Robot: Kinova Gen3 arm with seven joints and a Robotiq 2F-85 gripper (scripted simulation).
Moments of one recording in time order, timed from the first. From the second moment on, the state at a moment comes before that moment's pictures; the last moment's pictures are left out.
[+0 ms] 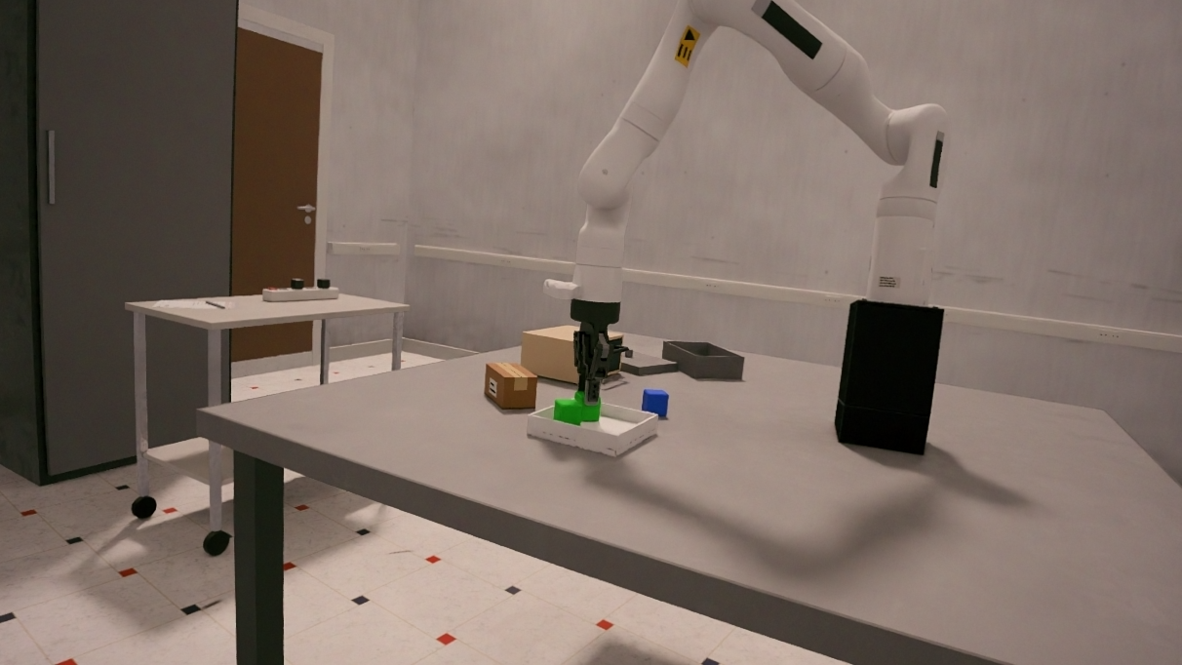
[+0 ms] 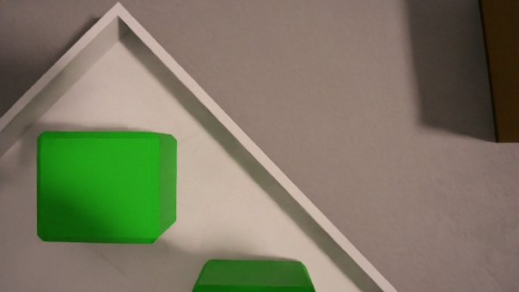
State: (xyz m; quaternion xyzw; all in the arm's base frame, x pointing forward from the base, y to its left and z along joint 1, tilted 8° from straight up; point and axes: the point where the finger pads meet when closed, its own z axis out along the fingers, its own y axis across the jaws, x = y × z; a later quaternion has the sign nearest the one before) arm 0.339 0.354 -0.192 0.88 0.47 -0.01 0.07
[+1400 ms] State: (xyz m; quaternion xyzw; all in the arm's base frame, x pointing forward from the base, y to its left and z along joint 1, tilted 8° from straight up) arm 0.339 0.354 -0.192 0.88 0.47 -0.01 0.07
